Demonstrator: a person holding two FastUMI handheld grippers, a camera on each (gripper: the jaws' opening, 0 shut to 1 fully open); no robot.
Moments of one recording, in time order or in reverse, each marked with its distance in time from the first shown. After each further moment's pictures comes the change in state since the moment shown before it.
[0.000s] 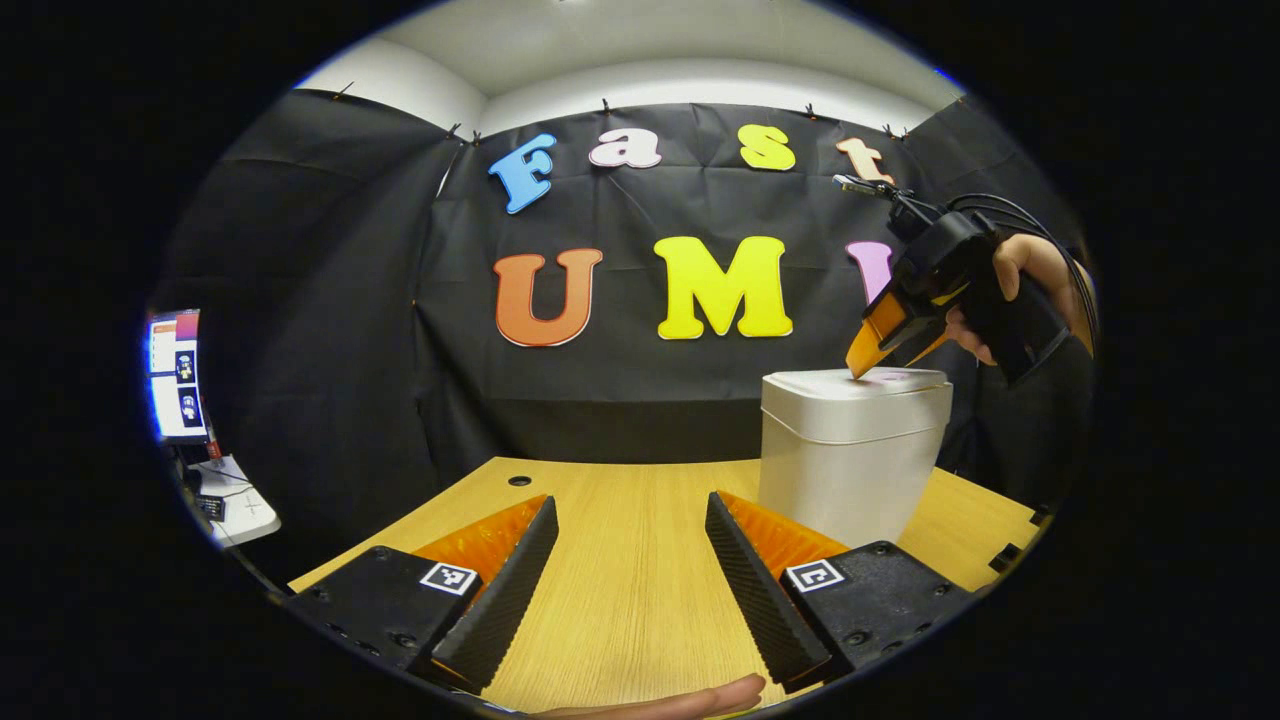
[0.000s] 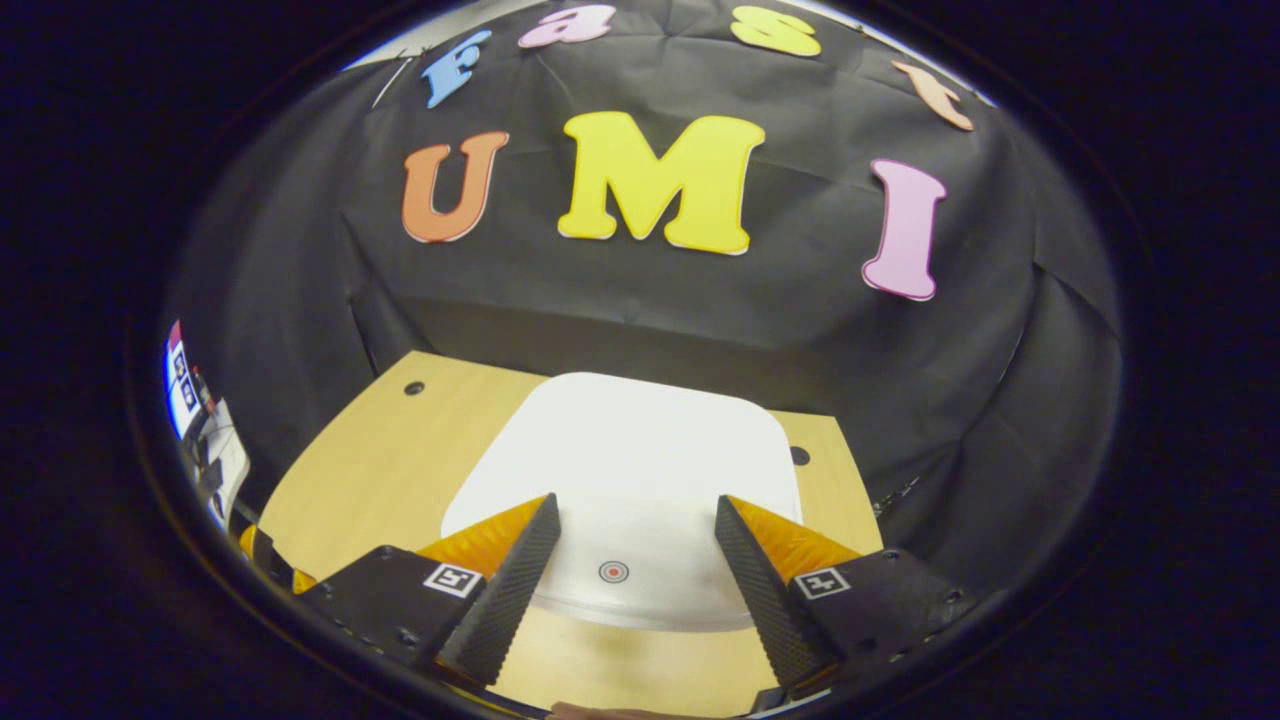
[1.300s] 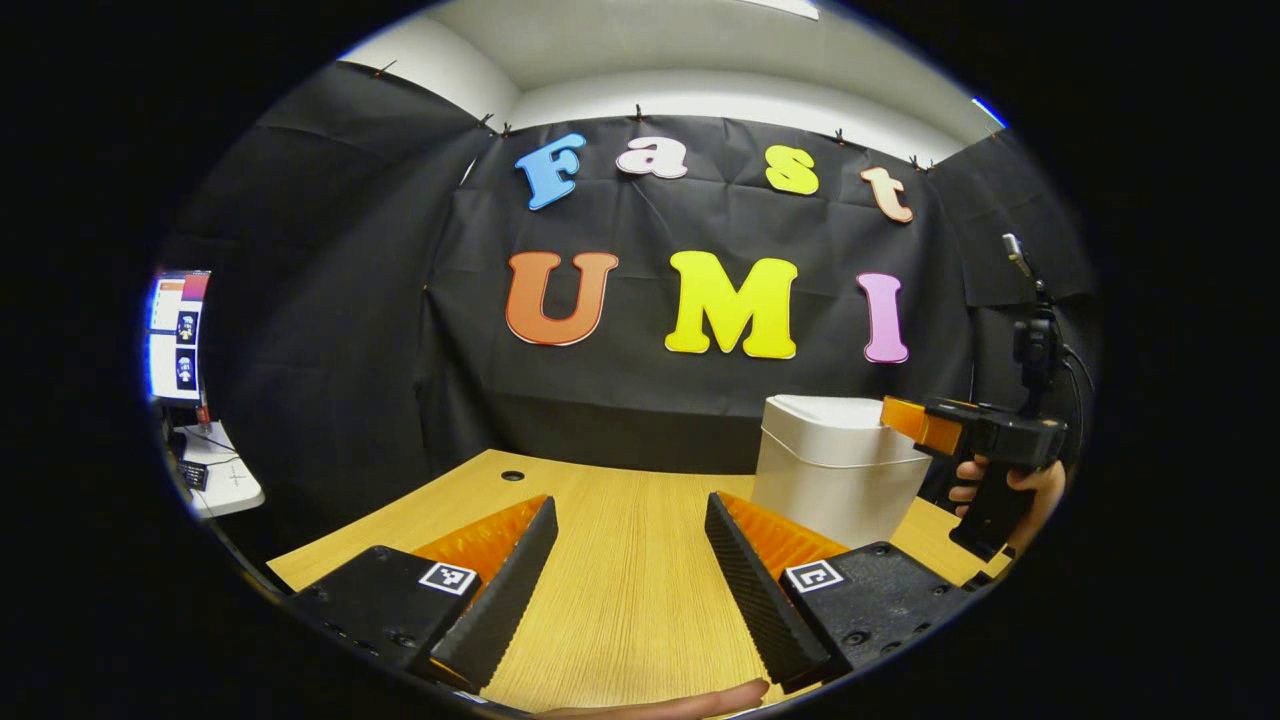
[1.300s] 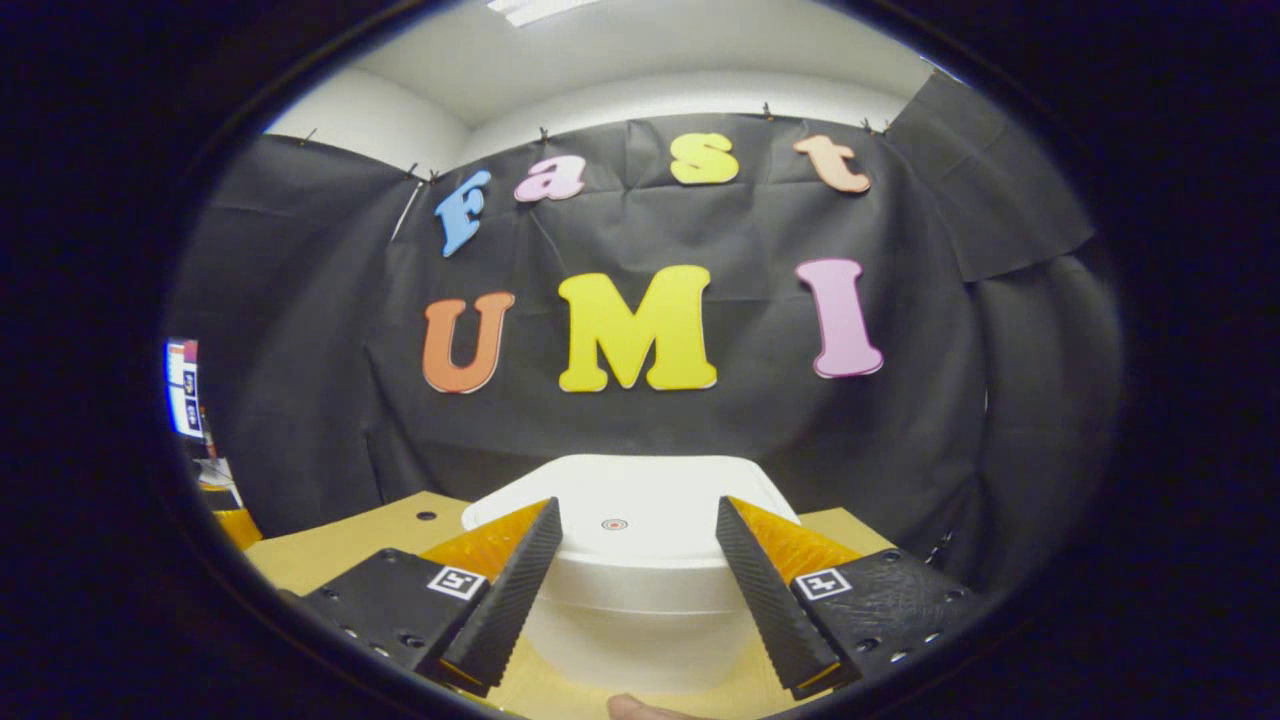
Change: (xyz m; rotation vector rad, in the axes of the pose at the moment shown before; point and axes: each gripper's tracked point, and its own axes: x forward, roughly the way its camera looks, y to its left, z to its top) left arm -0.010 0.015 0.007 -0.078 -0.017 0.000; right arm -0.034 -0.012 -0.046 0.071 -0.693 0.005
